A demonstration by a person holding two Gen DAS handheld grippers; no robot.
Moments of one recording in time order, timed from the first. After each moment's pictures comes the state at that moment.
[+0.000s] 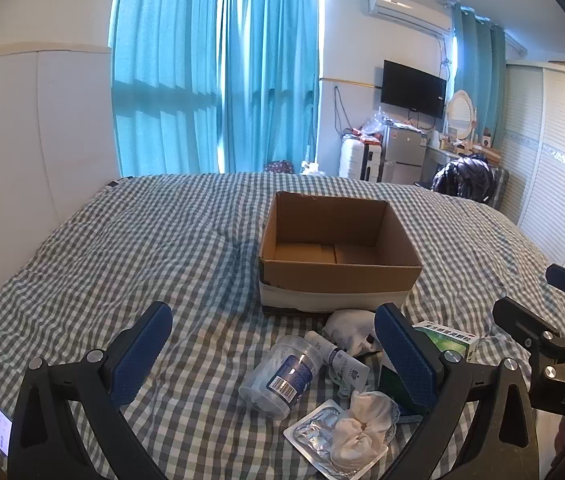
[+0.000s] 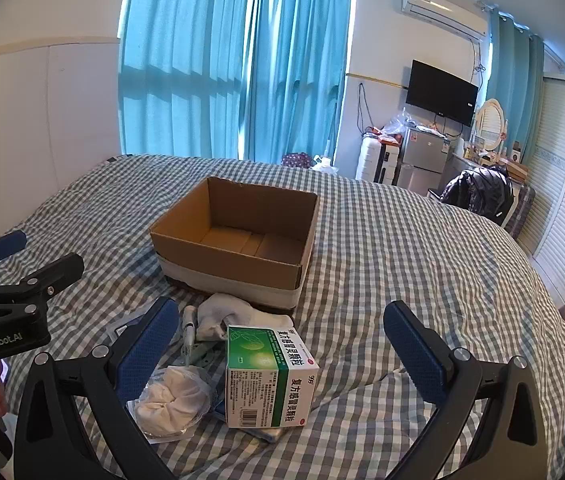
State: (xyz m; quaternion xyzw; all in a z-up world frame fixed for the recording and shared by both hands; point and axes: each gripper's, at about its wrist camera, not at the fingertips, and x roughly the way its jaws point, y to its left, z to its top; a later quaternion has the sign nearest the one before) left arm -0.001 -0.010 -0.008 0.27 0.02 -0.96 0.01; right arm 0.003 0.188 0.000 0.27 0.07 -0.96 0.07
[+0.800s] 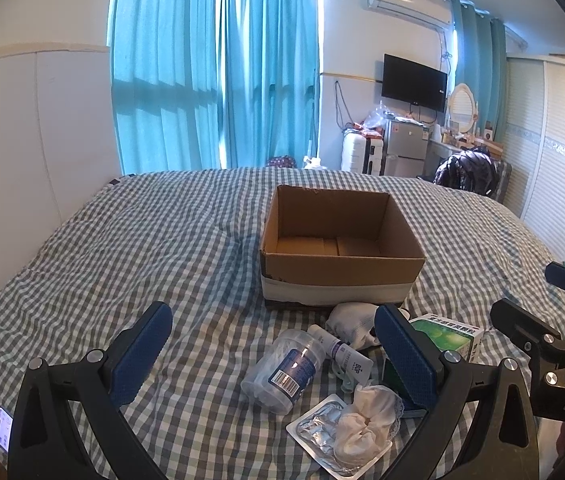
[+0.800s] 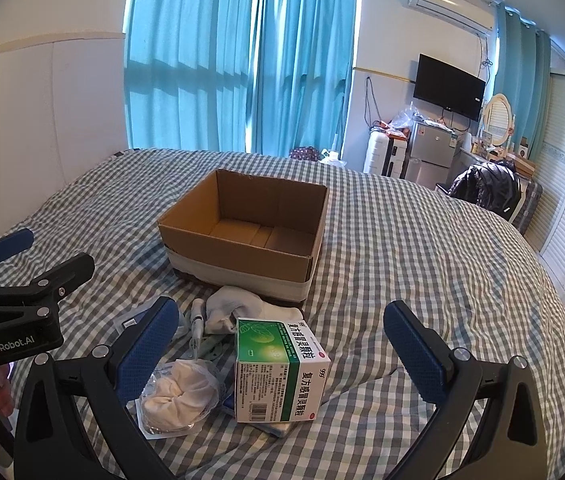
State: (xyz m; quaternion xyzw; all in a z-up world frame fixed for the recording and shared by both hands) left arm 0.000 -0.006 -0.011 0.27 0.01 -0.96 0.02; right arm 0.002 0.185 -0.005 0.28 0.07 -0.95 0.09
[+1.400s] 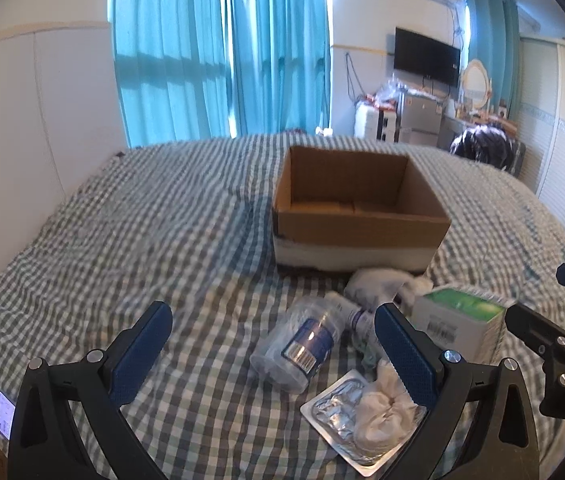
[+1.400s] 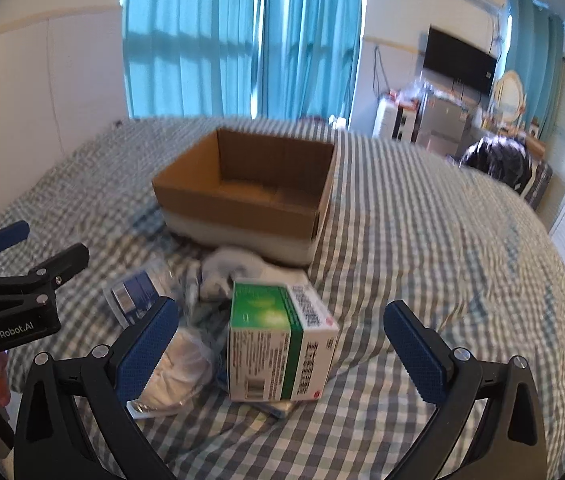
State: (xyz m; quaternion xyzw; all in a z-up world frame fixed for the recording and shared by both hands) left arm -0.017 -0.008 -0.051 0.33 0.00 -0.94 0.04; right arm -0.018 0.189 -0.046 0.35 0.07 -0.93 0.10
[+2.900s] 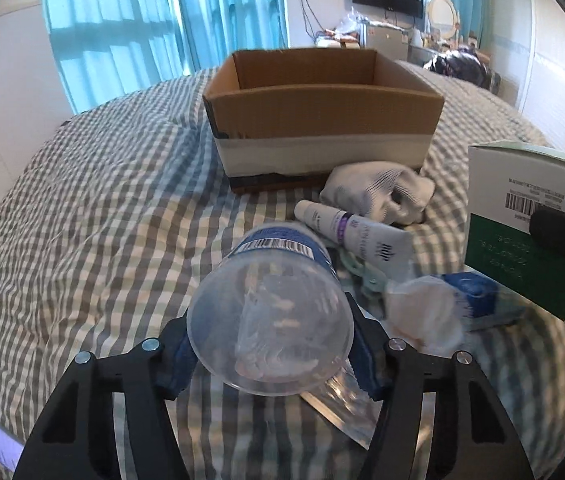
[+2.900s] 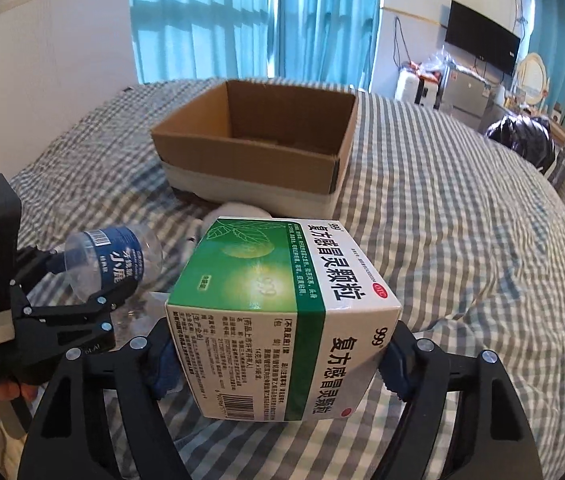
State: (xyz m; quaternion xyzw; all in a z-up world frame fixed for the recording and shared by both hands) left arm -0.033 0.019 -0.125 0.41 -0.05 -0.91 -0.02; right arm -0.028 0.189 -0.076 0.39 0.07 -0.91 0.13
